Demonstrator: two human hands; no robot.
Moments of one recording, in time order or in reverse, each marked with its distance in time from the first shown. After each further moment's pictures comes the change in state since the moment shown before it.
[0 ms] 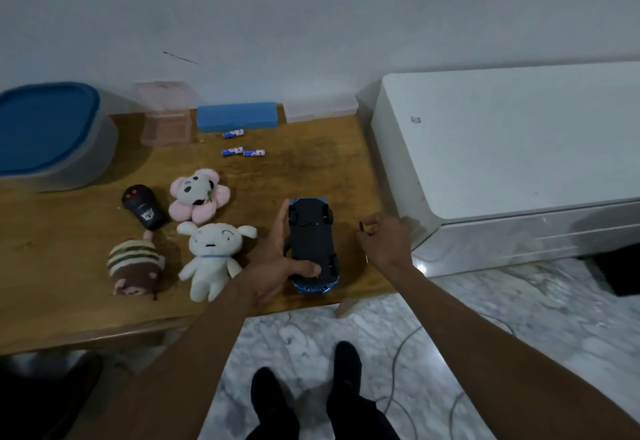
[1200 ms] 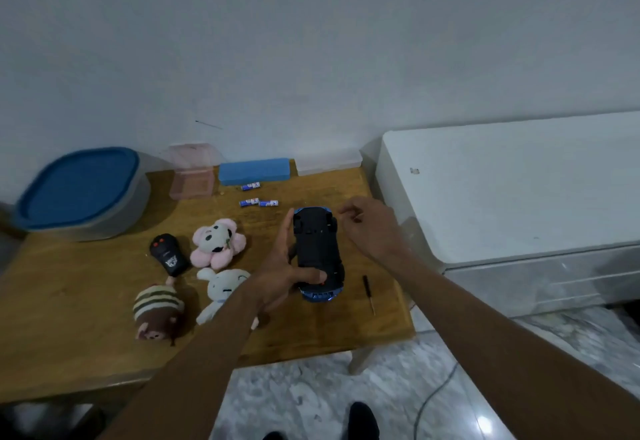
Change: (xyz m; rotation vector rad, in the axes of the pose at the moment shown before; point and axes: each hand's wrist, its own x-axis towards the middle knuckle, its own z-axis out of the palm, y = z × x) left_hand 0.004 0.063 0.001 0.049 -0.018 0.118; right_hand 0.009 -0.103 -0.053 0.020 0.055 -0.464
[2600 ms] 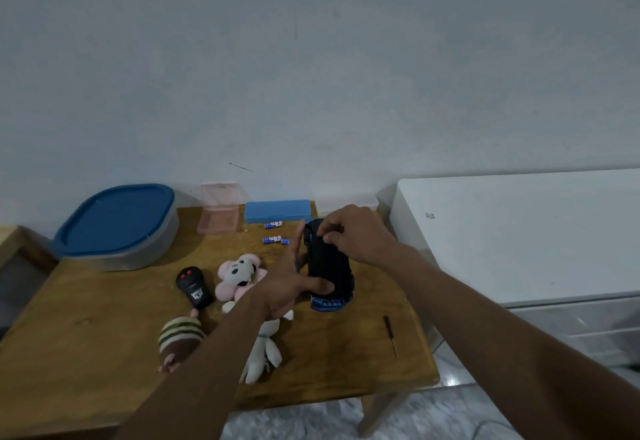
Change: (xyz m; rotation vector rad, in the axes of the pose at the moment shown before) left_hand -0.013 0.044 -0.026 -0.002 -0.048 0.072; right_hand 0.020 -0.091 -0.003 -0.227 -0.214 -0.239
